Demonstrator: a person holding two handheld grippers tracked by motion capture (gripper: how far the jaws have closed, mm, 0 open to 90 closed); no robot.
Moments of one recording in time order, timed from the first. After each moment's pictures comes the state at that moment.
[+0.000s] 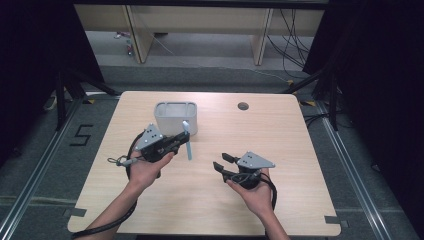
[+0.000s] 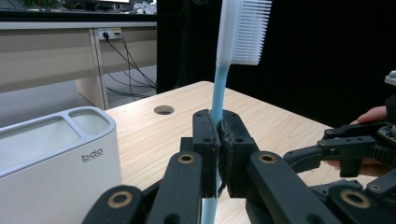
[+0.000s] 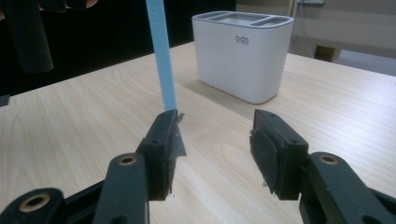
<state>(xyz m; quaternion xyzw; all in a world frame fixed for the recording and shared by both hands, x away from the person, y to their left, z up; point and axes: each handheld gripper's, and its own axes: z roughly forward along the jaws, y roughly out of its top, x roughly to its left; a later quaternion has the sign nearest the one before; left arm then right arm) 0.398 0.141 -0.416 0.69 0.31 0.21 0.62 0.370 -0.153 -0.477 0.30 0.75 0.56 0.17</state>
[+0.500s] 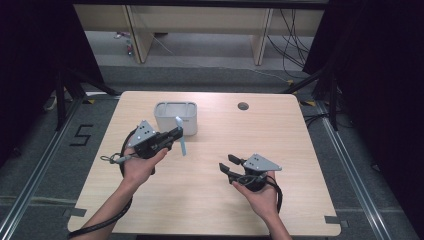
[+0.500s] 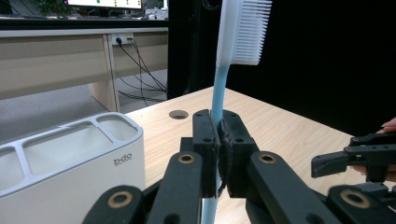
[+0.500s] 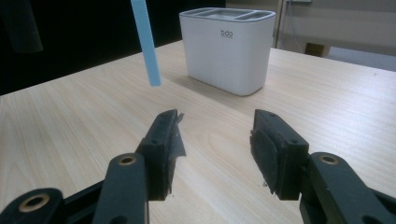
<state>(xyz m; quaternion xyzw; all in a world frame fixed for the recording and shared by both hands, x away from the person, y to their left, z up) 0.402 0.155 -0.409 0.69 0.32 0.22 0.62 0.364 -0.168 -0.481 0.32 0.74 0.56 0.18</state>
